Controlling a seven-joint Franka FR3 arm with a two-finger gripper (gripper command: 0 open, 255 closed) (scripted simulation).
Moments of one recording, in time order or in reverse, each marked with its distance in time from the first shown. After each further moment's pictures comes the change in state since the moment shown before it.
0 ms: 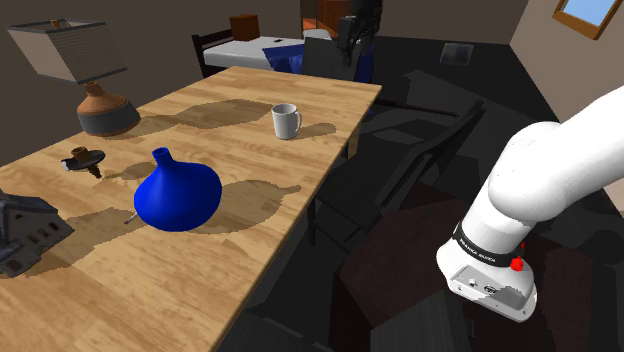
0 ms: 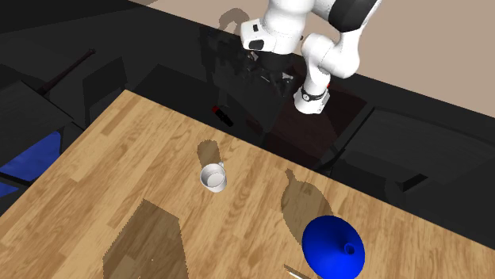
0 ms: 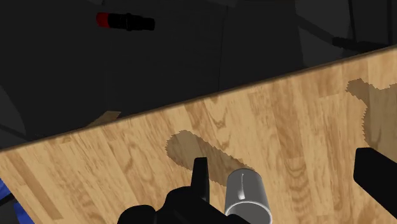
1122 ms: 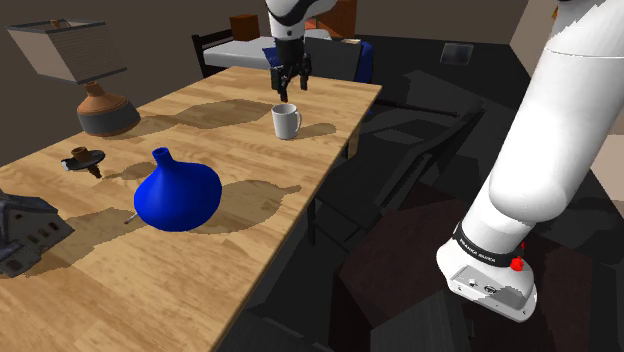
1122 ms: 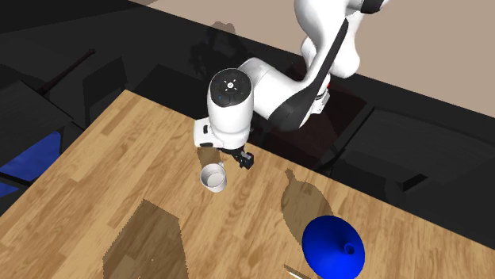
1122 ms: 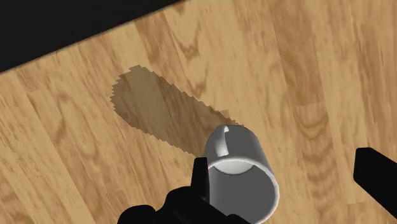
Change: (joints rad) arm 0.017 0.654 0.046 0.381 -0.014 0.173 0.103
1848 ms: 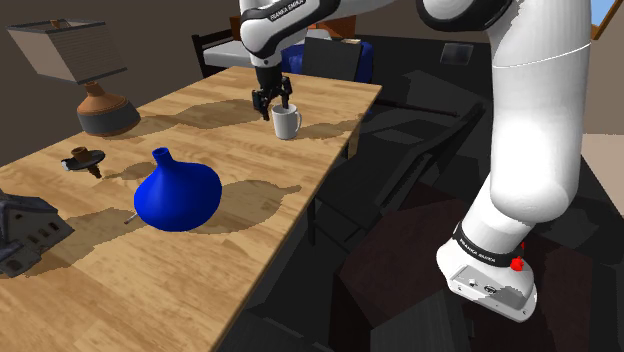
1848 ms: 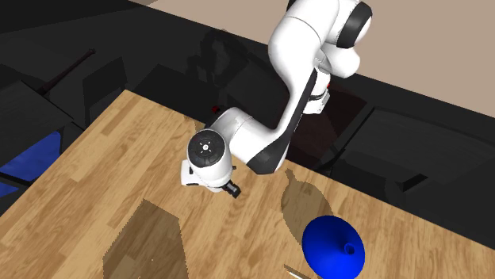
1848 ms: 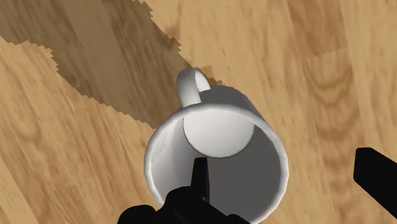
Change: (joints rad) arm 0.022 0.319 0.004 0.260 -0.016 0.015 0.038
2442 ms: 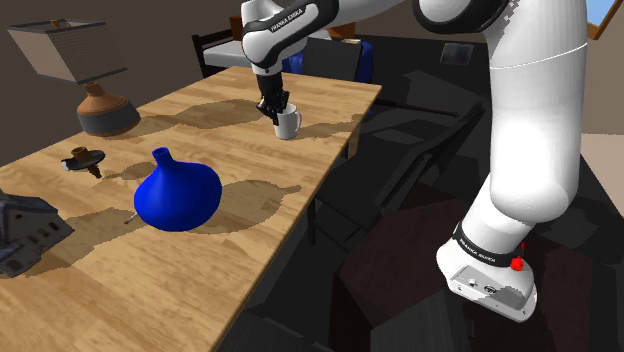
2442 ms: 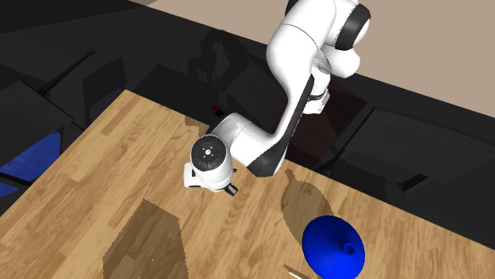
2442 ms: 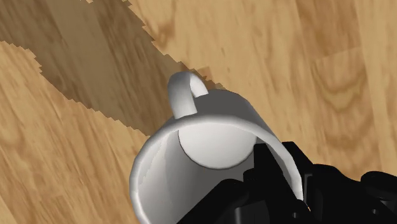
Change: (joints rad) arm 0.000 0.017 -0.001 -0.033 -0.003 0.050 0.005
